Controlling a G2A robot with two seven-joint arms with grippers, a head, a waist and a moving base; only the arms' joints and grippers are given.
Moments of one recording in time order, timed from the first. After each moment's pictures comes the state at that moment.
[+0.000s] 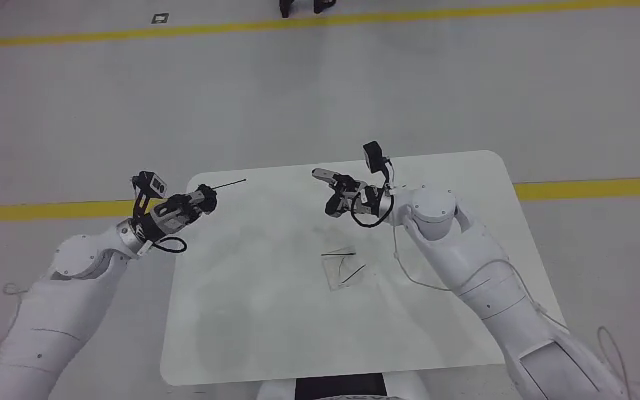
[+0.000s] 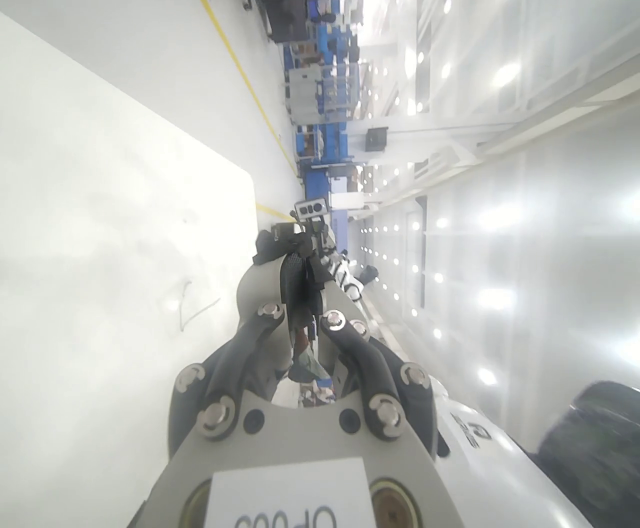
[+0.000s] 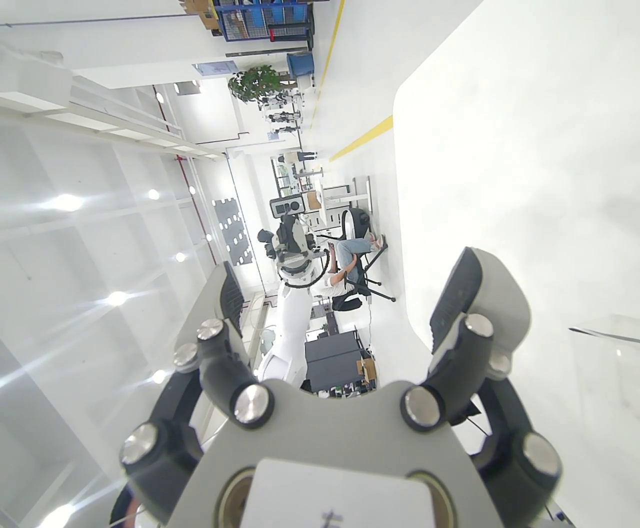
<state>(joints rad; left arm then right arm) 1.28 -0.72 -1.25 -1.30 -0.90 -0.34 -1.02 -1.02 -1.28 0.99 -1.38 0.31 0.24 0.69</state>
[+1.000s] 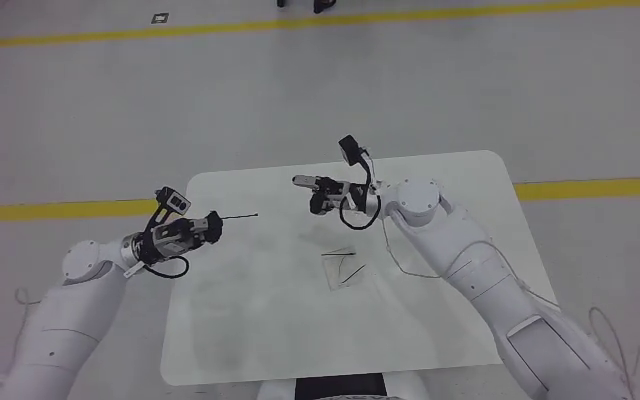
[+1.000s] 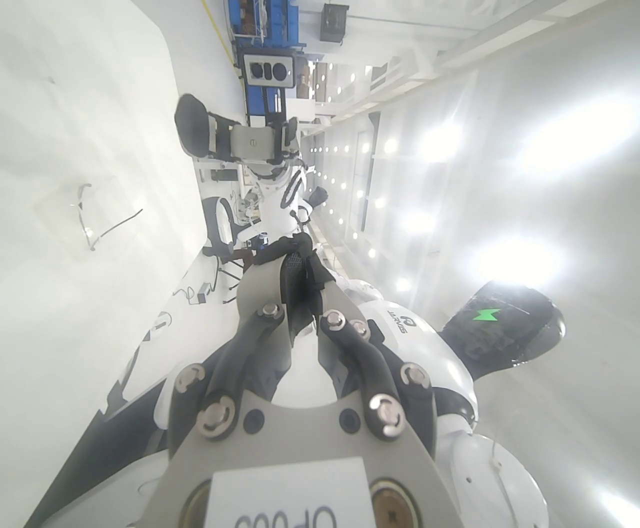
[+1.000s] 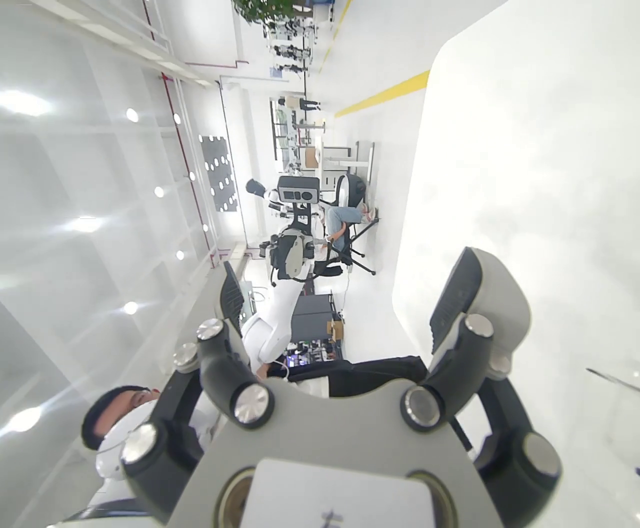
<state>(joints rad) 1.29 -0.80 -1.28 -1.25 -1.00 -0.30 -1.39 -0.86 -1.34 0.84 -1.15 0.28 -0.05 0.81</state>
